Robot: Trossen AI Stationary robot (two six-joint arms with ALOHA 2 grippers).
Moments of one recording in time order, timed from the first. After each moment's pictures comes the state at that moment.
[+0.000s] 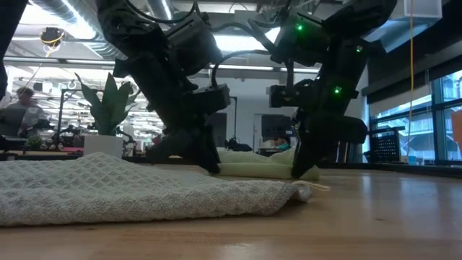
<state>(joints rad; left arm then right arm) -0.05 1.85 0.90 0.00 -0.35 0.35 0.12 1.81 0.97 -0.37 0.25 0.16</state>
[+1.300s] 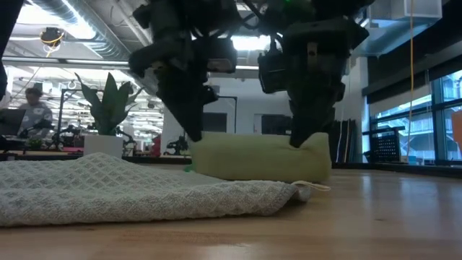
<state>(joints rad) -0.06 1.81 1.24 -0.67 0.05 0.08 0.12 1.77 1.09 -0.45 -0.25 0.58</state>
